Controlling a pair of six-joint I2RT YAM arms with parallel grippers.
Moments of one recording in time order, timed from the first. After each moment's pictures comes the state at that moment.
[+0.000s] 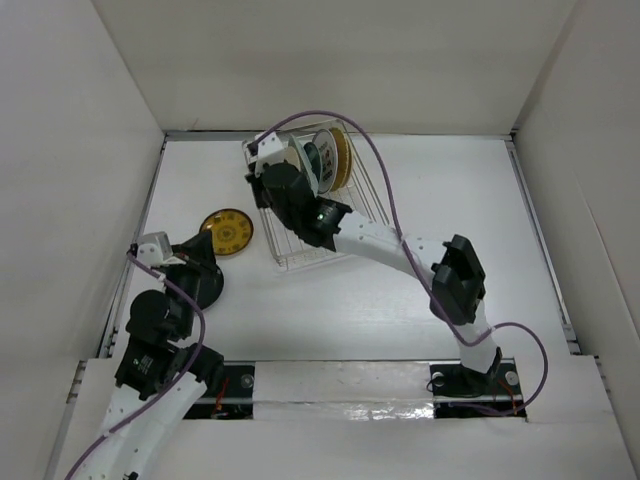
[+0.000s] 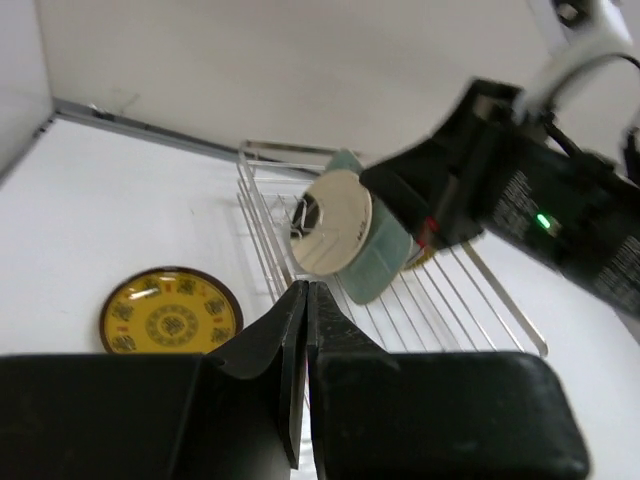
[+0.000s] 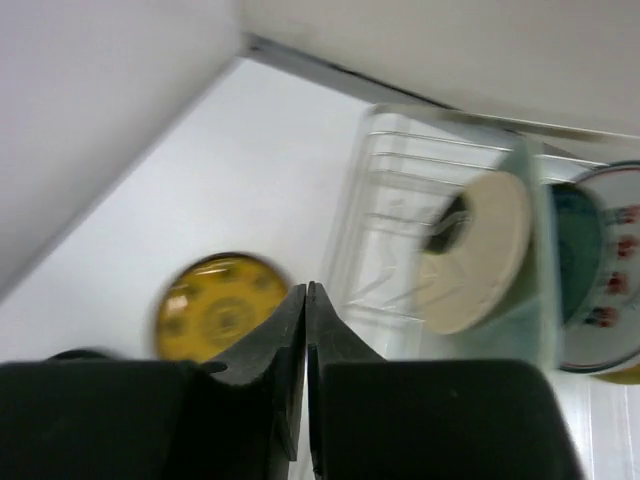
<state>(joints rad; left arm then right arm) -0.45 0.24 0.57 -0.20 -0.37 -0.32 1.01 2.08 1.93 -0.02 0.50 0.10</state>
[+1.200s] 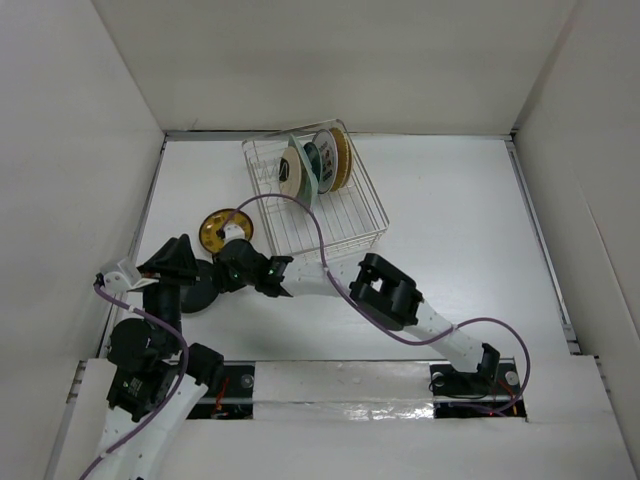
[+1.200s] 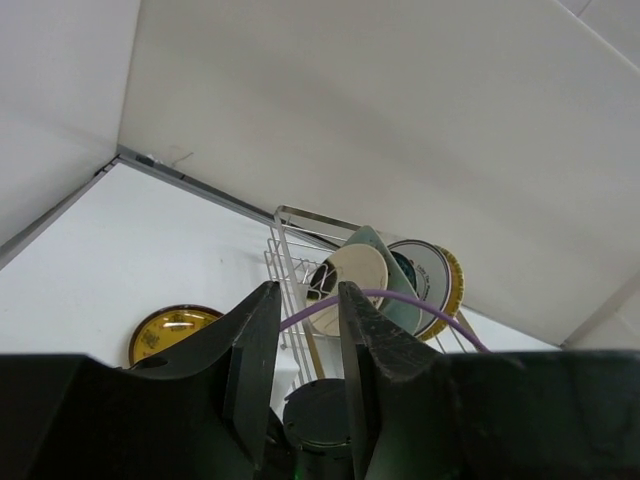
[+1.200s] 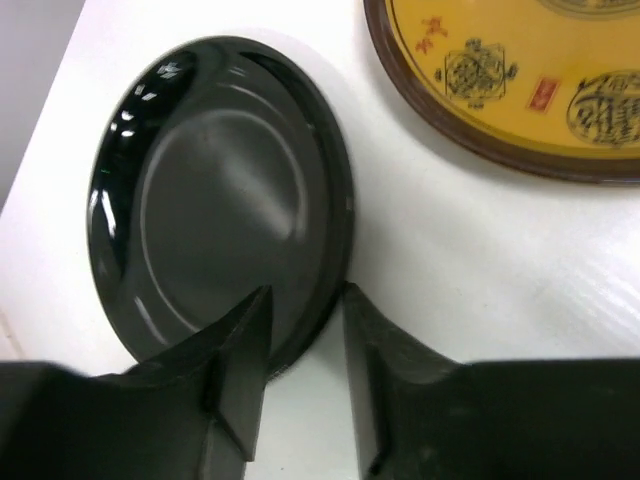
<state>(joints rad) -0.44 0.07 0.56 -0.20 -0.55 -0.34 1.17 2.51 2.00 -0.03 0.10 0.65</state>
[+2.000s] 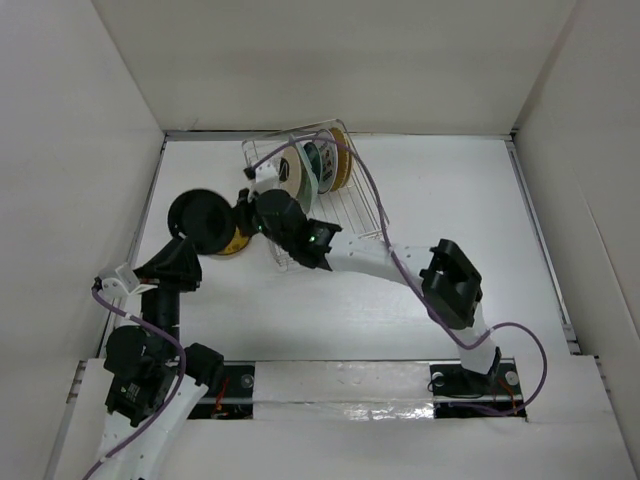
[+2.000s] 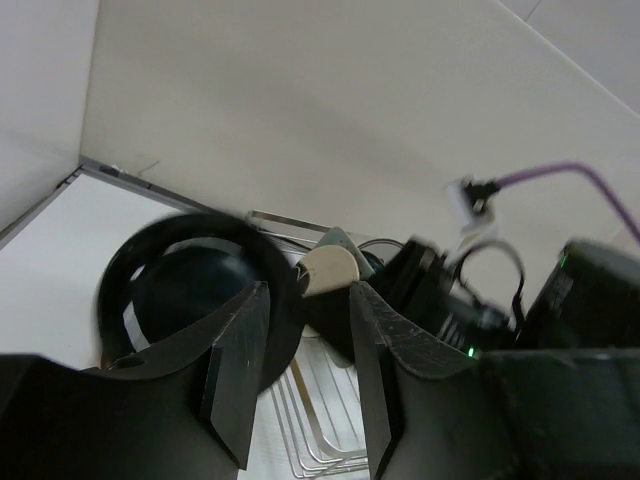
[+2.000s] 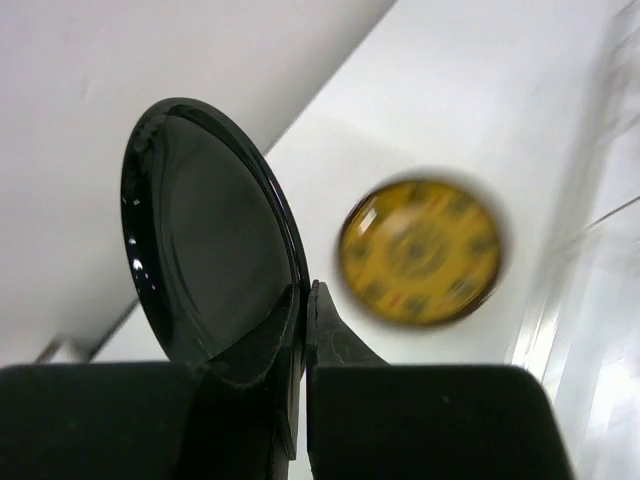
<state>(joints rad) -0.44 0.03 0.56 -0.20 -0.48 -0.34 1.10 2.06 1.71 0.16 0.27 0.45</state>
